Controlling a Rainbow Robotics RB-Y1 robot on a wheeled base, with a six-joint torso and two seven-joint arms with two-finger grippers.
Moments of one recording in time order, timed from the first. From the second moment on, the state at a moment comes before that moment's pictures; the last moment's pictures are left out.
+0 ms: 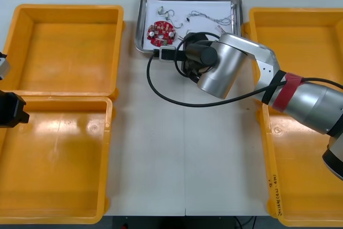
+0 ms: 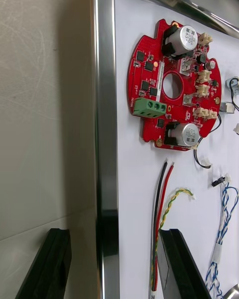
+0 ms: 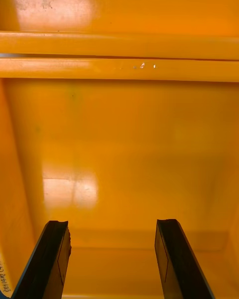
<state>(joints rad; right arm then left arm) -1.00 -0.48 0.95 -1.25 -0.26 0.75 1.94 -0.21 0.89 0.17 -2.18 0.92 1.91 -1.13</state>
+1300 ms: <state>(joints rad) -0.82 -0.43 0.48 -2.17 -0.40 1.92 1.71 -0.21 0.89 0.17 -2.18 0.92 1.91 -1.13</state>
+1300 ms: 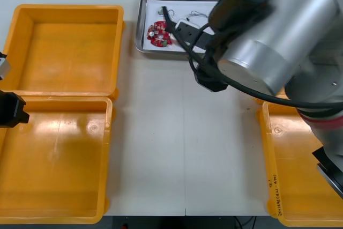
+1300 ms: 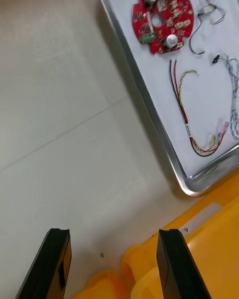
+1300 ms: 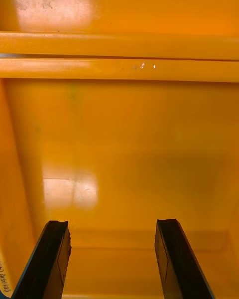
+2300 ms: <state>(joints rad) -0.34 -0.70 -0.26 -2.24 -0.79 1.92 1.18 -0.21 0.89 0.17 -2.18 0.92 1.91 -1.13</state>
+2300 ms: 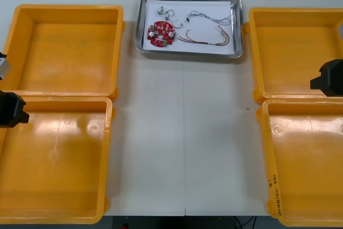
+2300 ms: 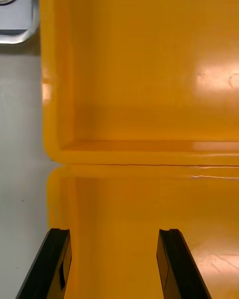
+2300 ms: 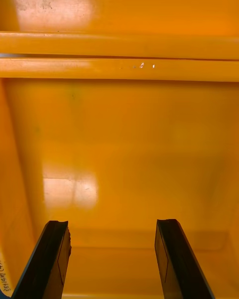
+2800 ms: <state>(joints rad) -0.17 -0.78 -0.37 -2.13 -0.82 1.92 1.33 -0.21 0.89 0.17 -2.18 0.92 1.91 -1.13</state>
